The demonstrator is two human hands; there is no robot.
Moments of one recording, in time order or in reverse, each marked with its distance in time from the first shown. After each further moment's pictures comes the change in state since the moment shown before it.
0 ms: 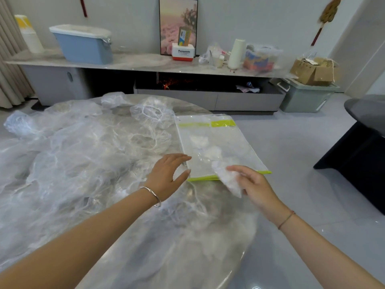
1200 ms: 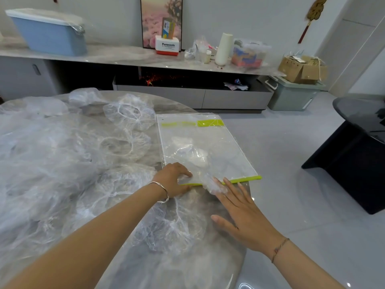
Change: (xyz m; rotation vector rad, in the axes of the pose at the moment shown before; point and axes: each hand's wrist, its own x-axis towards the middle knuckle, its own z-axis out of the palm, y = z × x) left_hand 0.077 -0.020 0.085 -0.012 -0.349 -0.163; right_hand 0.009 0.050 -0.022 -1.081 -0.271 -0.417
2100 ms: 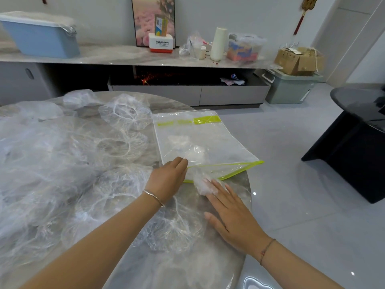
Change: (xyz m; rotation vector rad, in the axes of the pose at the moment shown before) left_hand -0.014 0.007 0.003 0.363 0.514 0.326; right_hand 0.007 -0.011 0.031 0.028 0.158 -0.048
